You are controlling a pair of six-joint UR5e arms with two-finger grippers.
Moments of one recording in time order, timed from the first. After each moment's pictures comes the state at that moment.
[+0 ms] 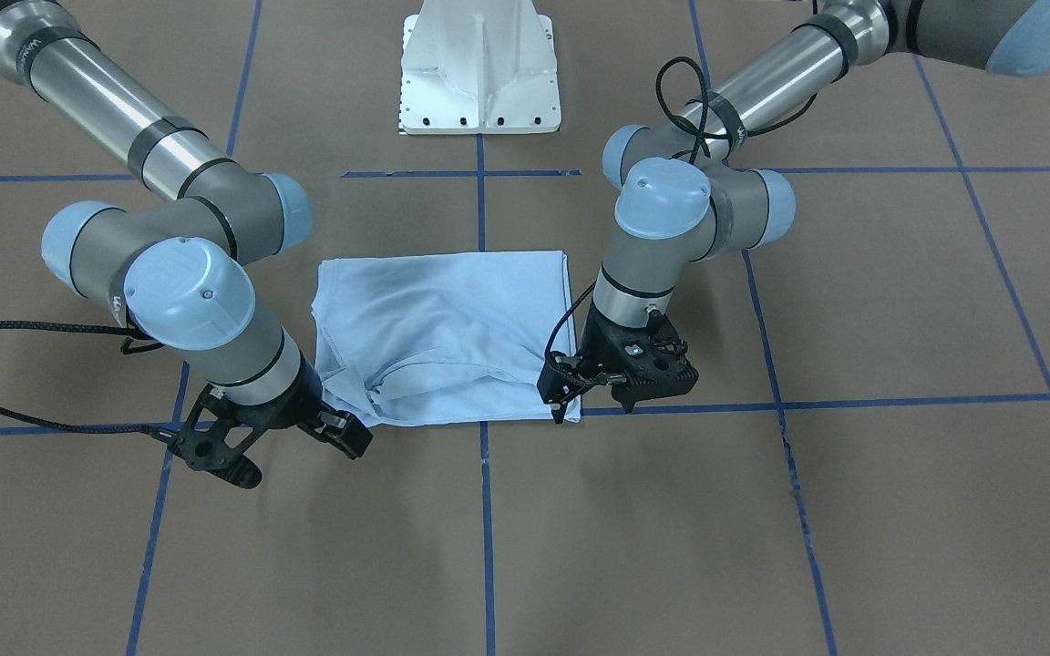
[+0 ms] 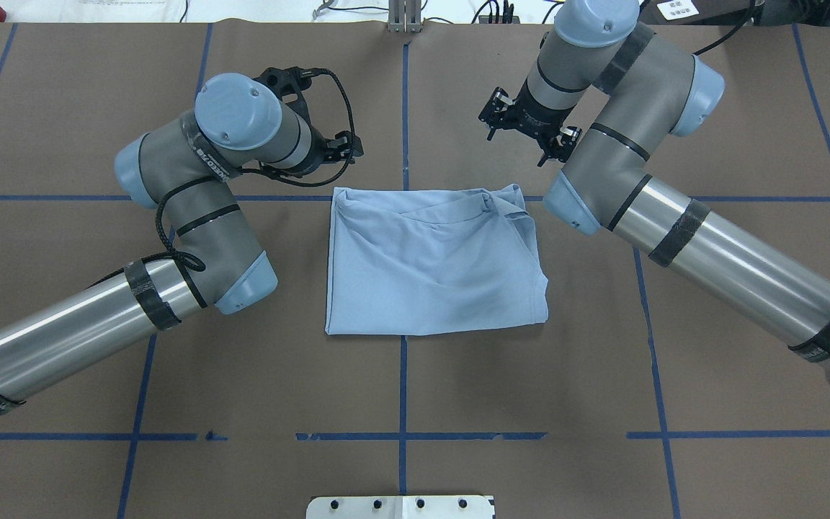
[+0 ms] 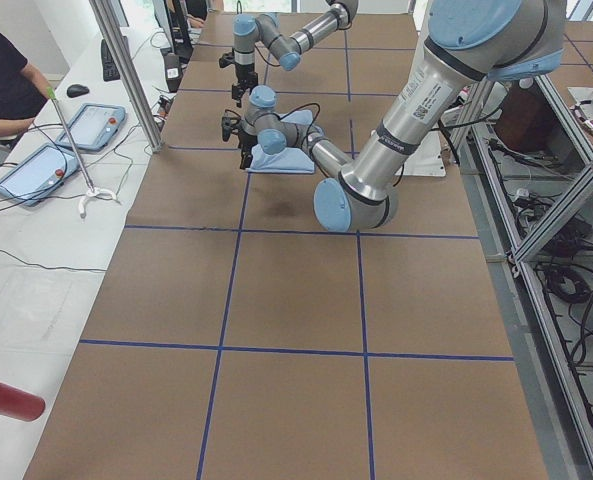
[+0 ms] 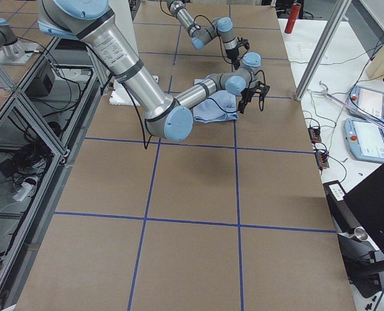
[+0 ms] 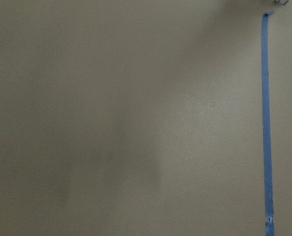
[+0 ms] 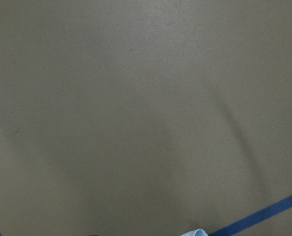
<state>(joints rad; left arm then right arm) -0.70 -2.31 -1.34 -2.05 -1.81 -1.35 0.84 -0.82 1.30 -1.31 2.10 1.45</state>
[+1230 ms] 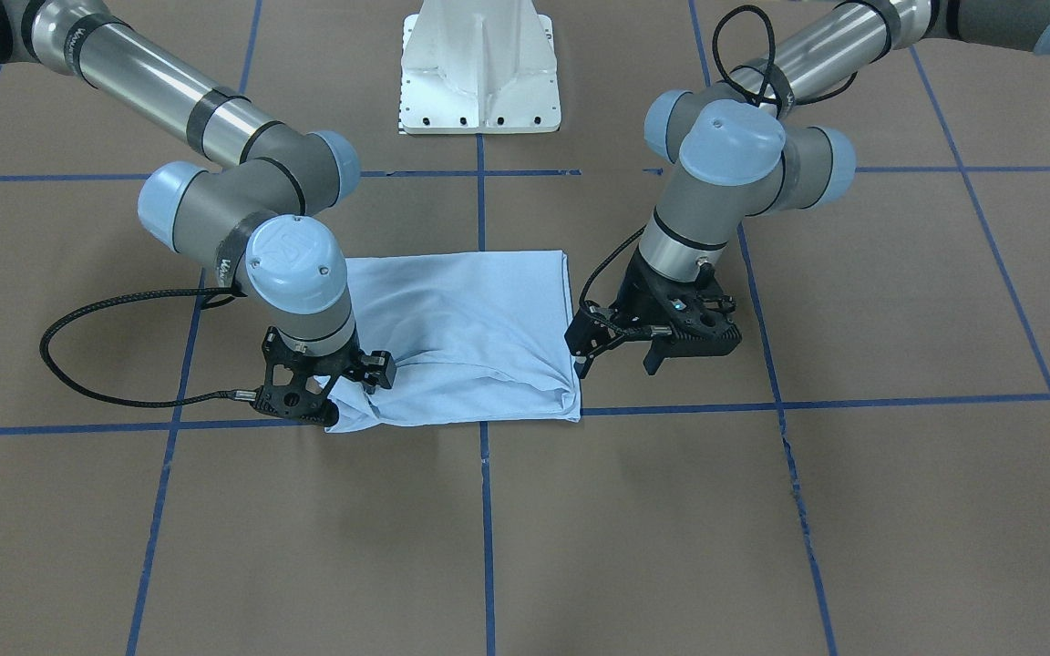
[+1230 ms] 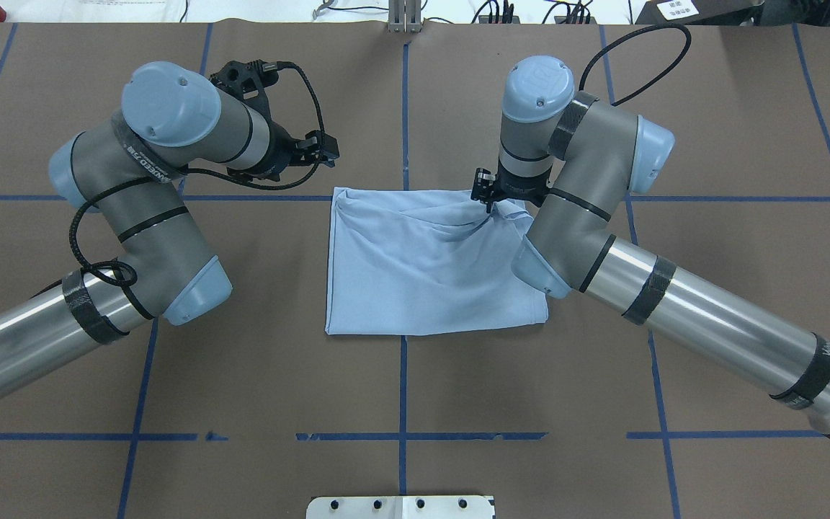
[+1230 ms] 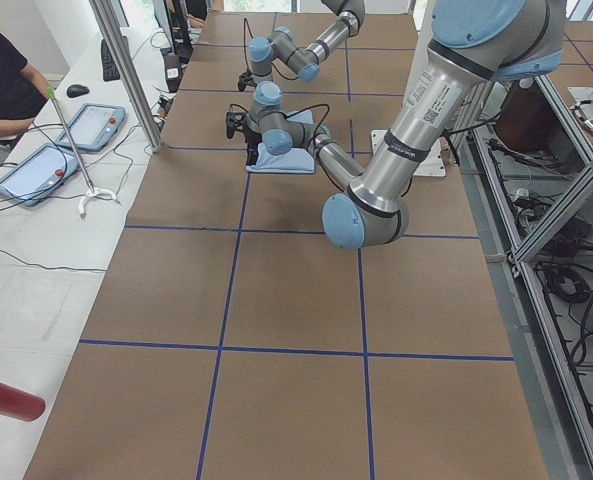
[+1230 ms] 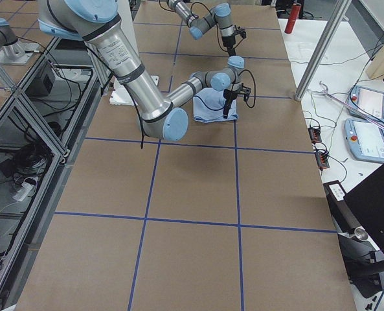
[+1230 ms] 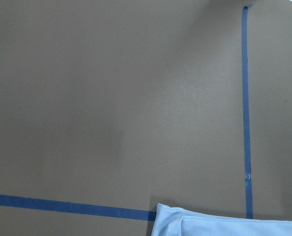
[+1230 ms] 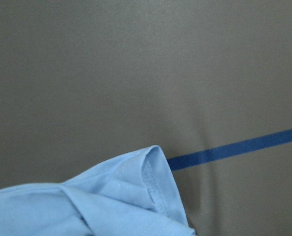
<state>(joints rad) -0.72 -2.20 -1.53 -2.03 -1.85 -1.33 0.72 -0.83 1.34 -1.57 1.99 1.17</state>
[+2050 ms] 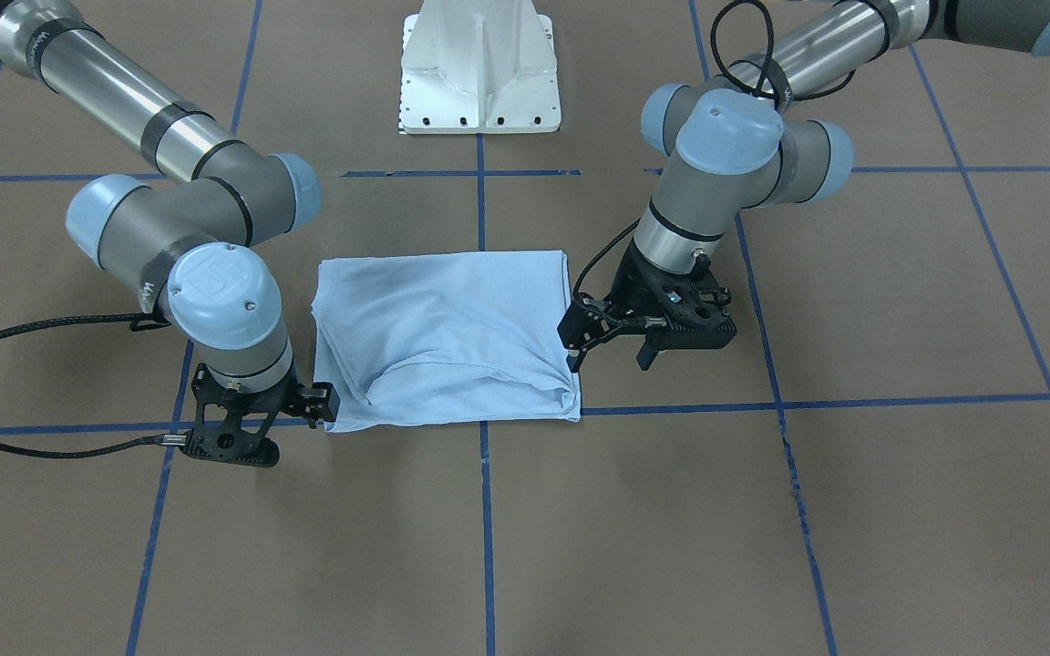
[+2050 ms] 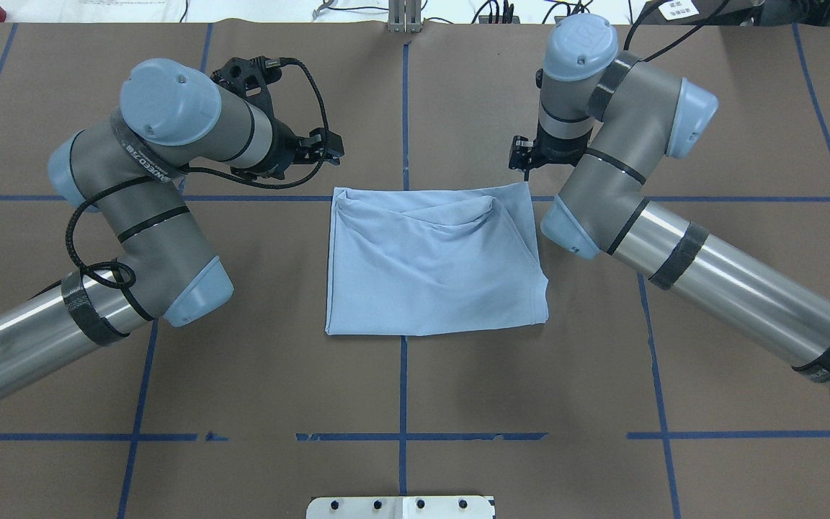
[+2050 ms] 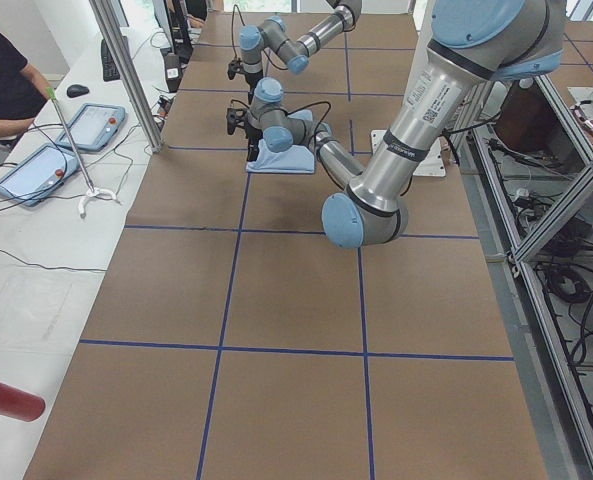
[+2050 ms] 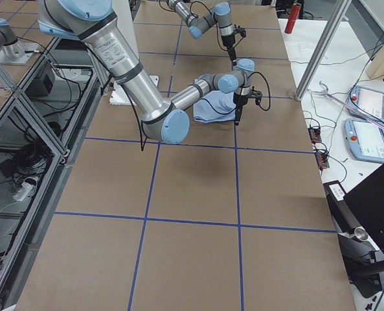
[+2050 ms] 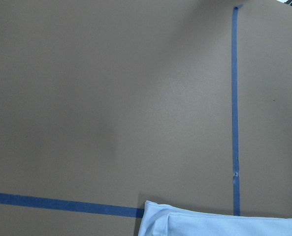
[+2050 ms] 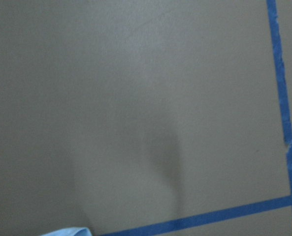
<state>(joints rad) -0.72 -2.19 -1.56 -2.03 -1.85 -1.32 0.83 -0.85 1.34 -1.59 1.98 1.00</state>
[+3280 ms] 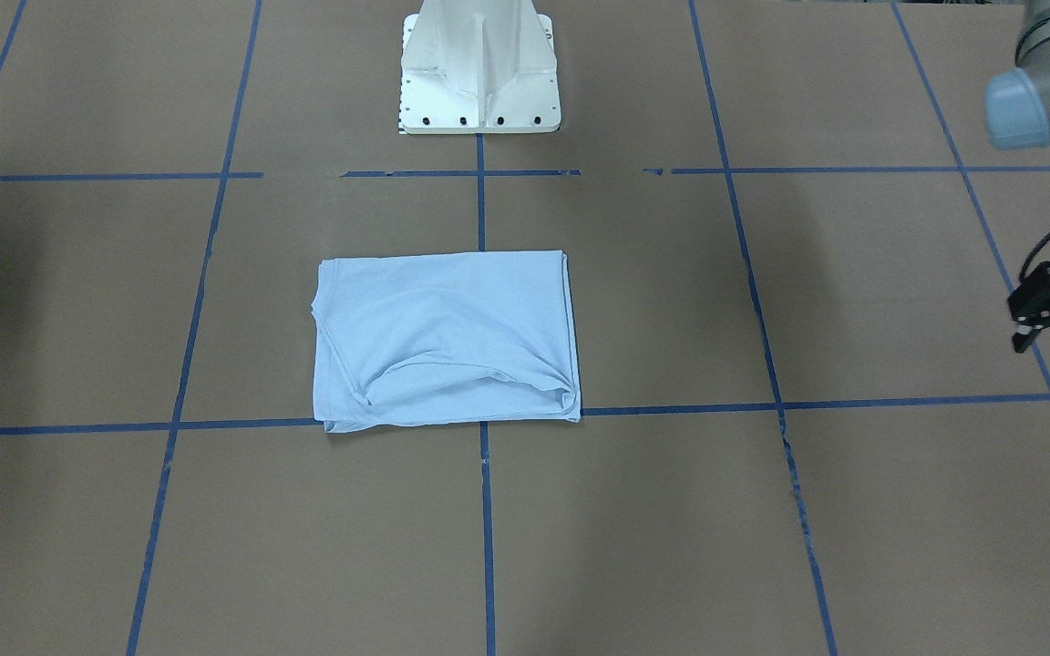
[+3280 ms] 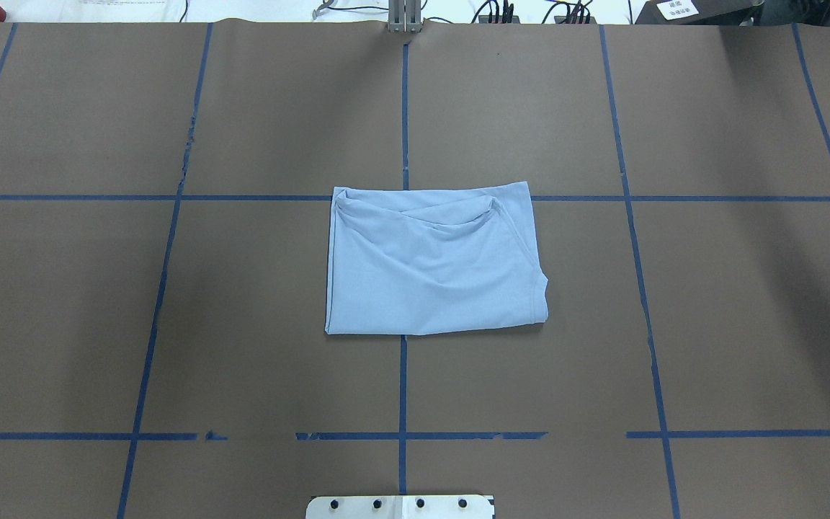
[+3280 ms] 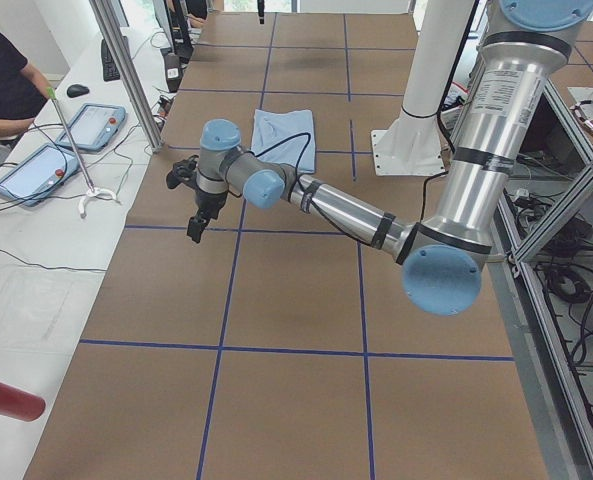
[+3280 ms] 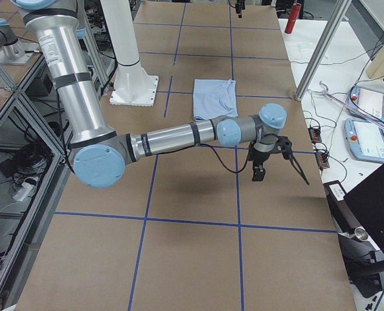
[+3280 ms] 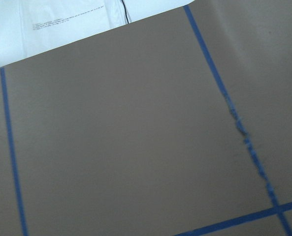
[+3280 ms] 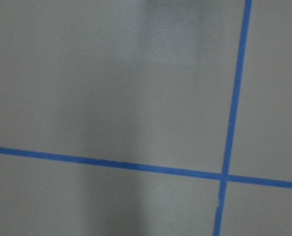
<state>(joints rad) -1.32 -1.78 -1.70 -1.77 -2.13 -0.14 1.47 -1.38 1.52 -1.59 2.37 0.05</state>
